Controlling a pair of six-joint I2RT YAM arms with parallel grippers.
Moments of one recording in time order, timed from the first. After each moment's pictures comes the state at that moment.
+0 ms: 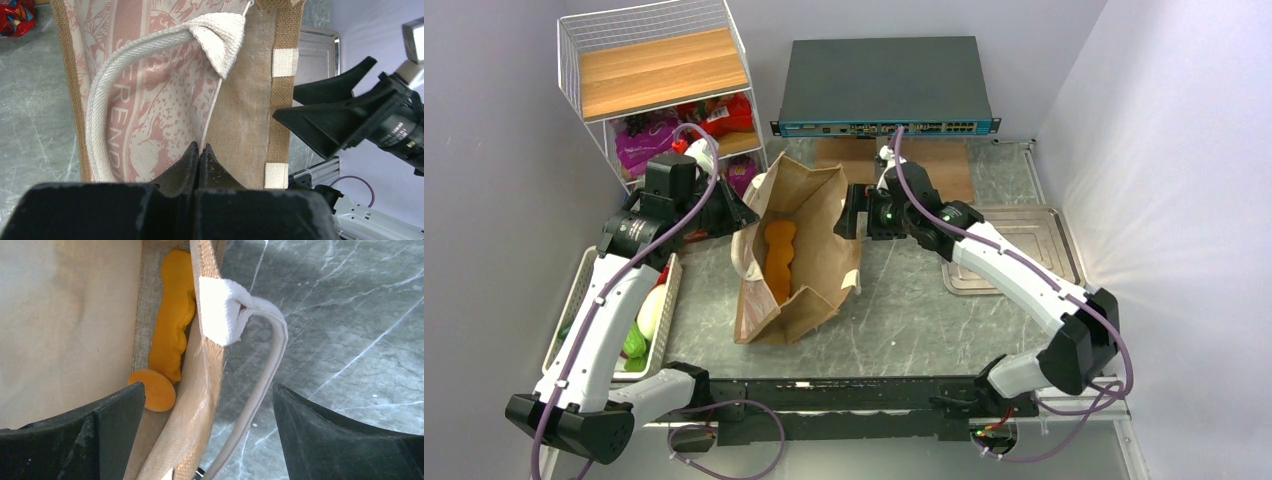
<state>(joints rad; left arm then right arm) -0.28 1.10 1.35 -0.85 0.22 -0.59 0.68 1.39 1.25 -0.48 -0.08 0.58</state>
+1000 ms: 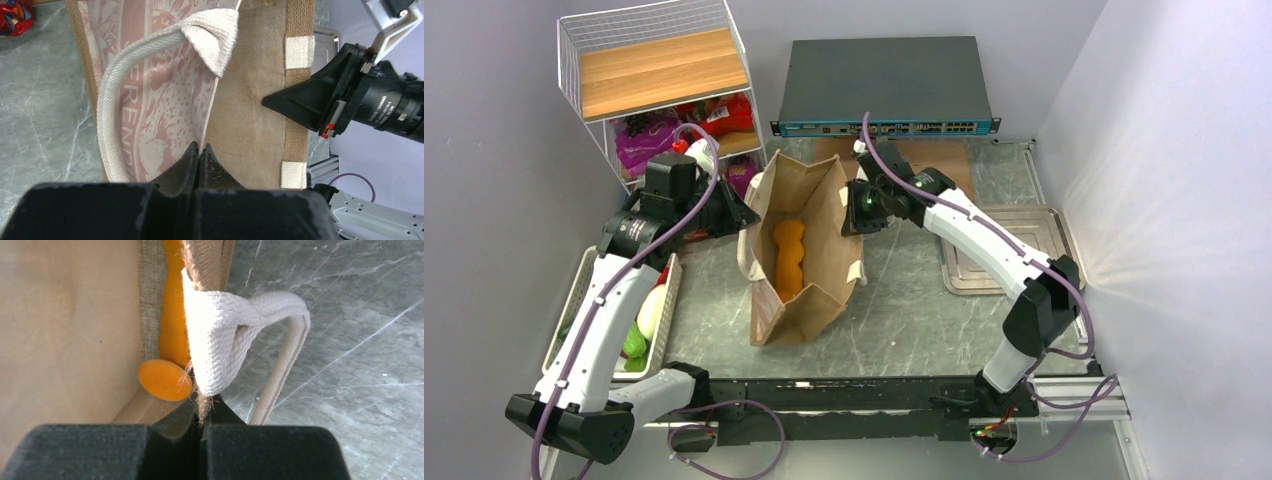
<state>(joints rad) -0.28 1.10 1.34 -0.85 0.23 -0.59 0.68 1.64 1.55 -0.76 -0.17 0.56</state>
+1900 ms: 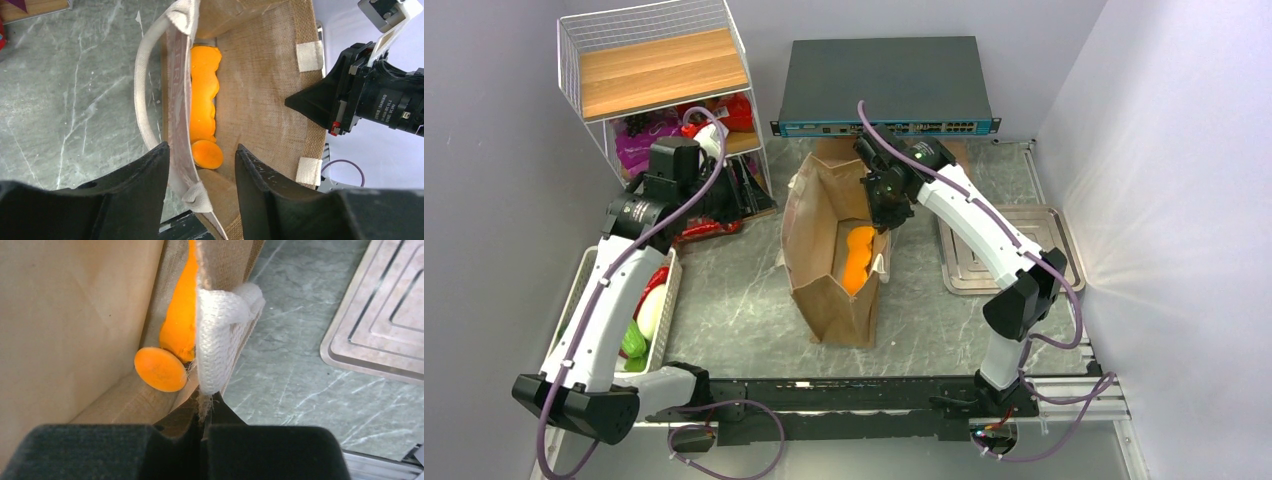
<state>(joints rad) -0.28 1.18 1.45 -0.86 0.30 -0.56 0.68 1.80 1.97 -1.35 0.10 0.45</state>
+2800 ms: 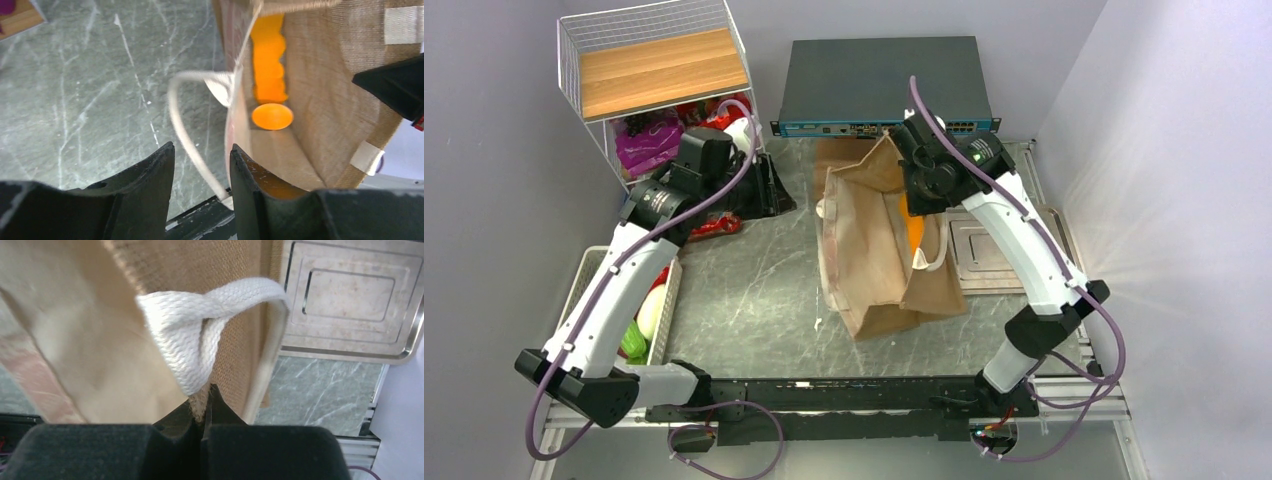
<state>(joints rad) -0.46 1.27 1.58 -0.90 0.22 -0.52 0.67 1.63 2.08 -1.52 0.35 0.47</state>
